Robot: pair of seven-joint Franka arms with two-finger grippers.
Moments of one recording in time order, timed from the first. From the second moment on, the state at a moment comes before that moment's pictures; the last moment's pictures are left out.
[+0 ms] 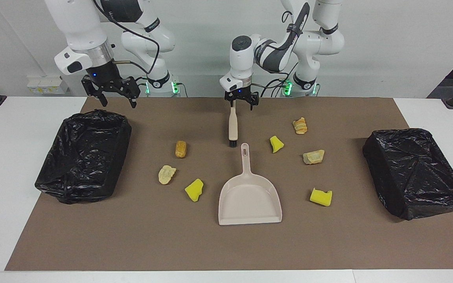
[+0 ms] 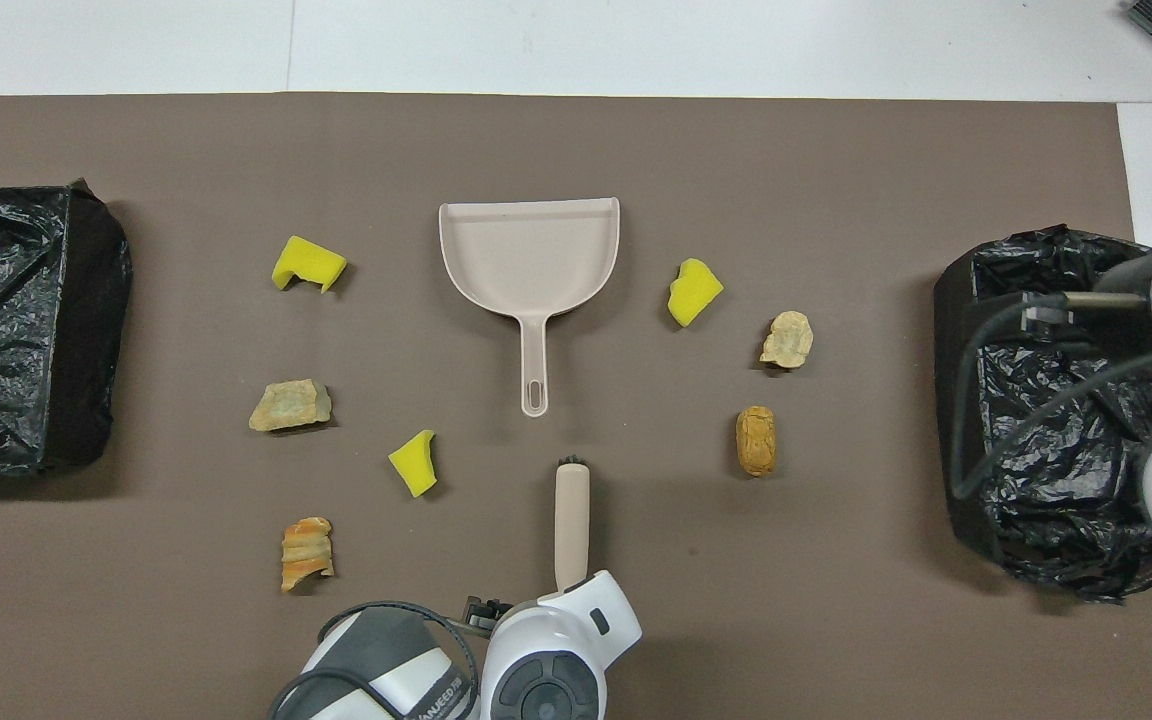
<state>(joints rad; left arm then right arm) -0.10 -0.12 -0.88 -2.38 -0.12 2.24 -0.57 0.04 -0.03 0.05 -1.66 0.03 1.69 0.20</state>
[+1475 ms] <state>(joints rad) -0.09 -0.08 -0.92 -2.37 -0.26 2.33 -0.81 0.51 0.58 0.09 -1.45 0.05 2.15 0.68</state>
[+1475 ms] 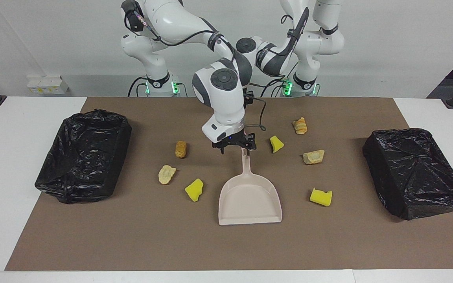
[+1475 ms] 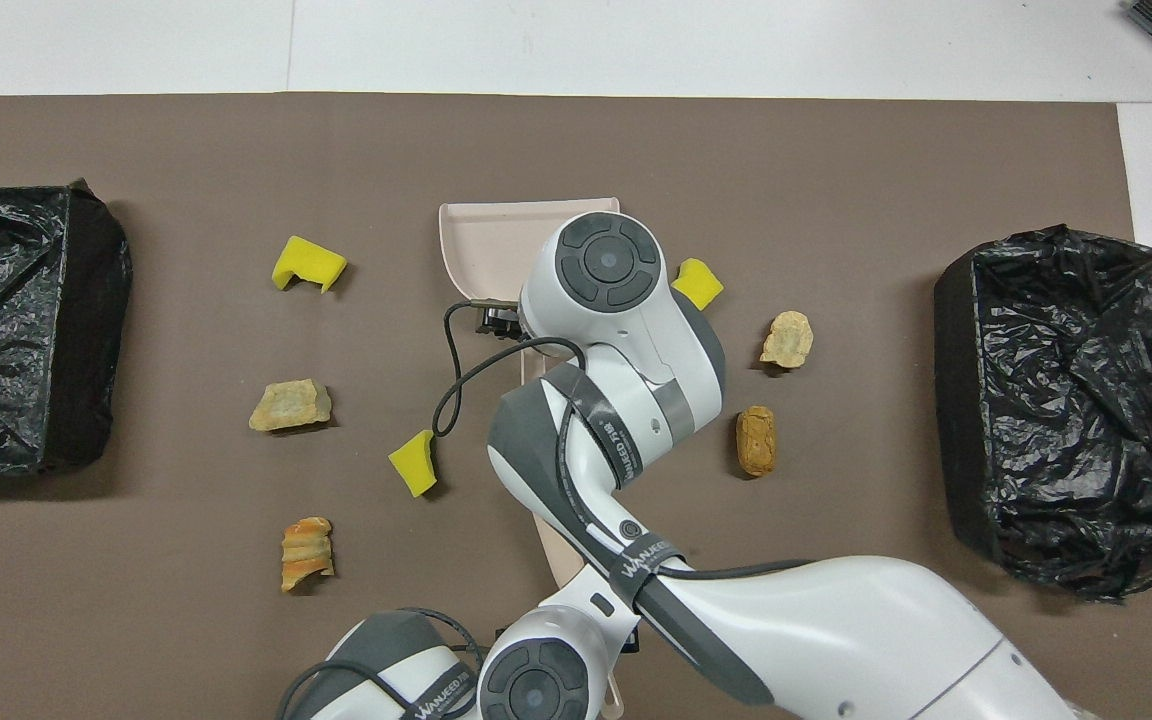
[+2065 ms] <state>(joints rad) -0.09 -0.10 -0.85 -2.35 -0.26 2.18 -0.61 0.52 0.60 0.09 -1.47 0.05 2.18 0.64</state>
